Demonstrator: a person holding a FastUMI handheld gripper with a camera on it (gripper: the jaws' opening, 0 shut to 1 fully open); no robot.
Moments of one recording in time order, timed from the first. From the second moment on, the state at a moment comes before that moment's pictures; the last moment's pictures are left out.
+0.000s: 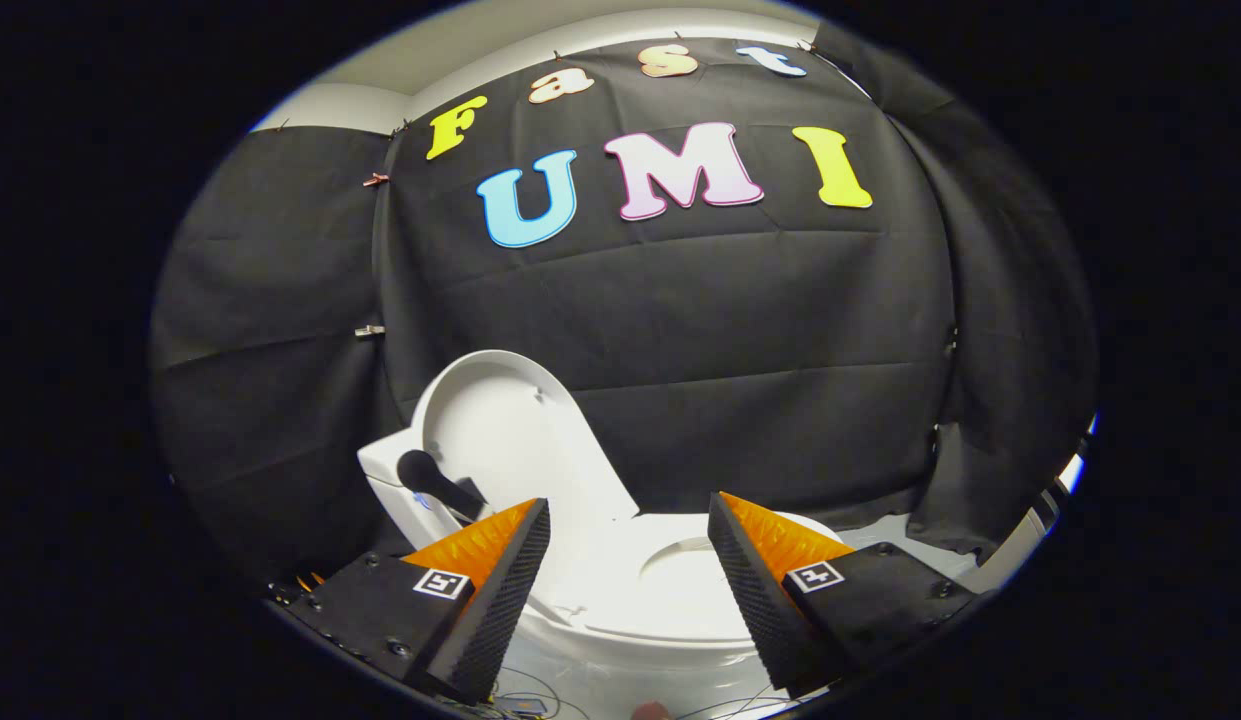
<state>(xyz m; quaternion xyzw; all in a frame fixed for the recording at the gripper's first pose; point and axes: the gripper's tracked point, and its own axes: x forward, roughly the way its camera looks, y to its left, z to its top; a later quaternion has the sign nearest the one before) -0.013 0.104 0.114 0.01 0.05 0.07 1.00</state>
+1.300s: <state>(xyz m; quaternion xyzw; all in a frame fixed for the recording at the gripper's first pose) -0.040 0.025 0.073 -0.01 0.00 -0.01 1.00</state>
